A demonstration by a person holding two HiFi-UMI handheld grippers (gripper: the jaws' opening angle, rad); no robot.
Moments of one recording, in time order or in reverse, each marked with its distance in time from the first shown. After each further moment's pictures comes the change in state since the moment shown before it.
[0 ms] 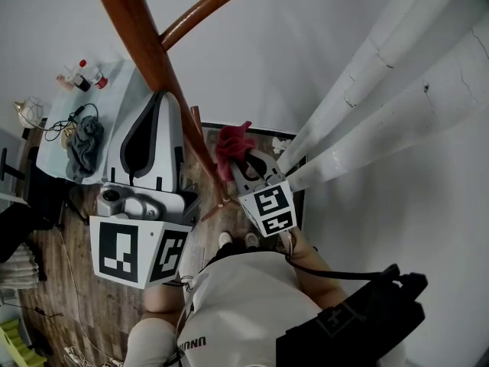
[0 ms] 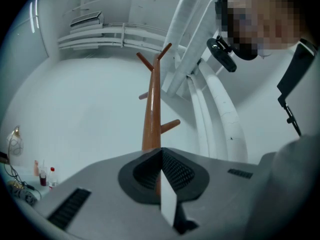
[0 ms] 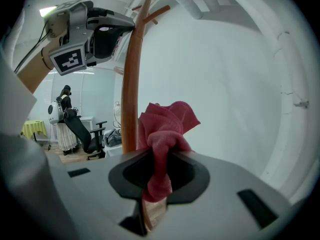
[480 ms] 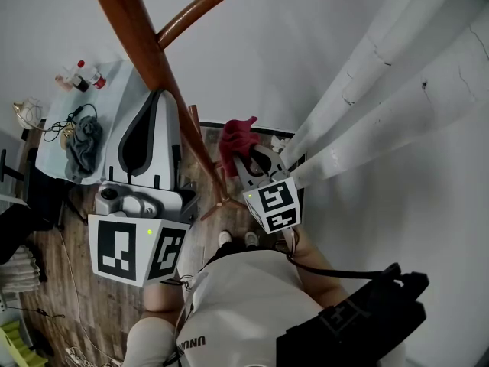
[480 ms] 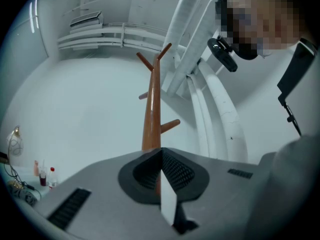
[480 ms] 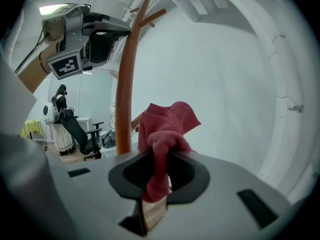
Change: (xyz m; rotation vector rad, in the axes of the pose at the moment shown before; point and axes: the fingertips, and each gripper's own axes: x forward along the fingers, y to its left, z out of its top) left arm 0.000 0.000 -0.001 0.001 -0.001 0.000; right arm -0.007 -0.014 0.005 0.000 -0.012 -0.036
